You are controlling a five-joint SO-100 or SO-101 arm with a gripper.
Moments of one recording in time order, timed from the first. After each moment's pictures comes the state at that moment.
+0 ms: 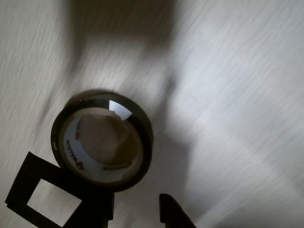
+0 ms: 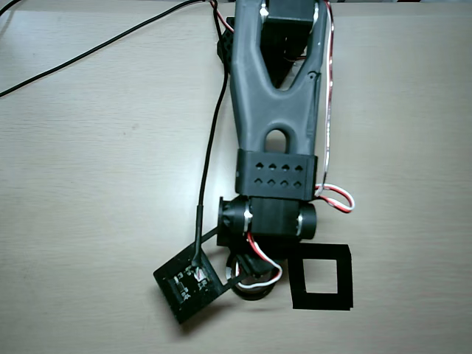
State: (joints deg) arm -0.5 86.2 89.7 69.6 -36.8
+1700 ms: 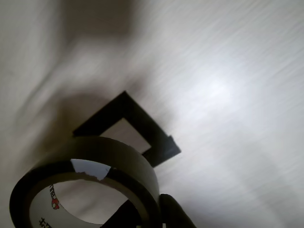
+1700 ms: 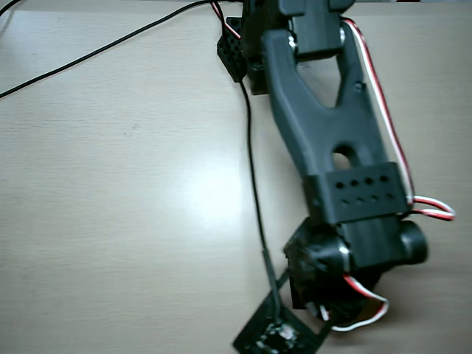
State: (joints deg) arm -14.3 77.1 63.2 84.5 -39.5
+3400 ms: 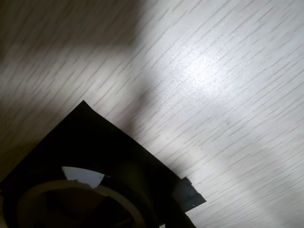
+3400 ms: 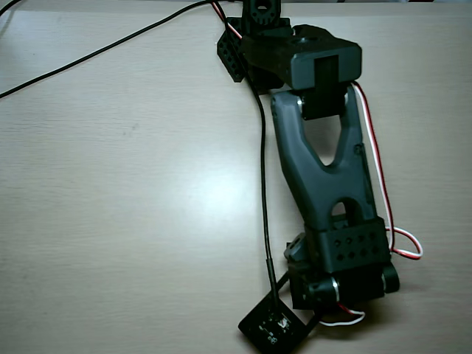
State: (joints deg) arm -15.4 57.0 60.0 77.6 -34.4
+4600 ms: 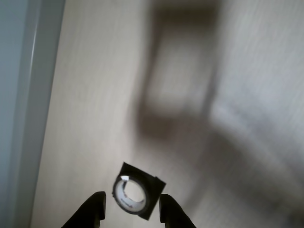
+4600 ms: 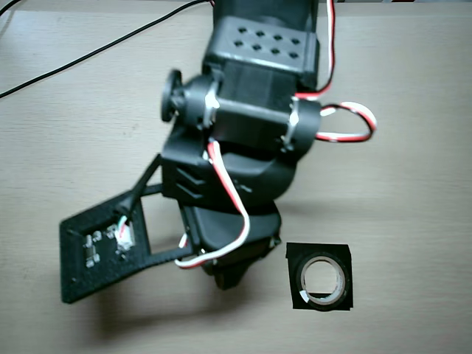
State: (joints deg) arm 8.8 100.7 65.0 91.0 -29.5
